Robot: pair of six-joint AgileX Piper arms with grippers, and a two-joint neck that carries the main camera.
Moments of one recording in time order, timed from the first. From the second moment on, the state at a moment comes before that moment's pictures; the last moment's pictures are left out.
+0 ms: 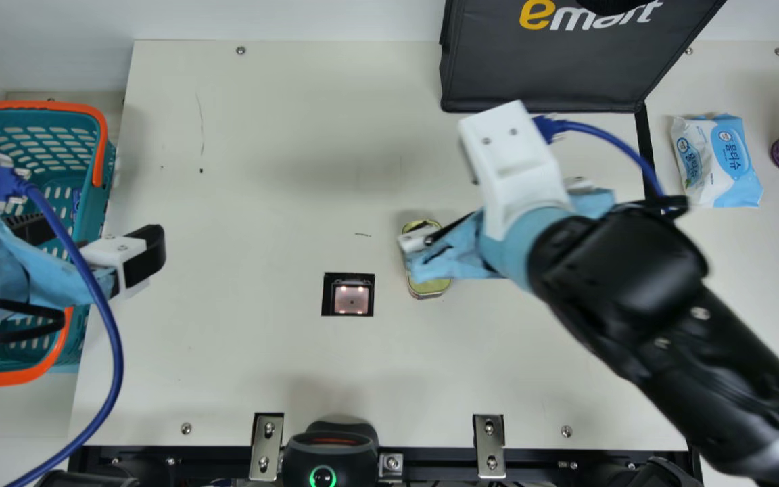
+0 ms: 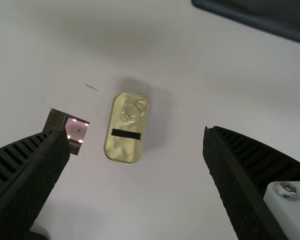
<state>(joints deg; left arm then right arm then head) -6.5 55.3 -65.2 -8.4 68.3 2.5 43.8 79.4 -78.2 -14.0 65.8 28.6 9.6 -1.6</state>
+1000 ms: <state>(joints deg) -6.5 55.3 -65.2 -8.4 68.3 2.5 44.9 96.7 -66.4 -14.9 51.8 50.2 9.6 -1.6</state>
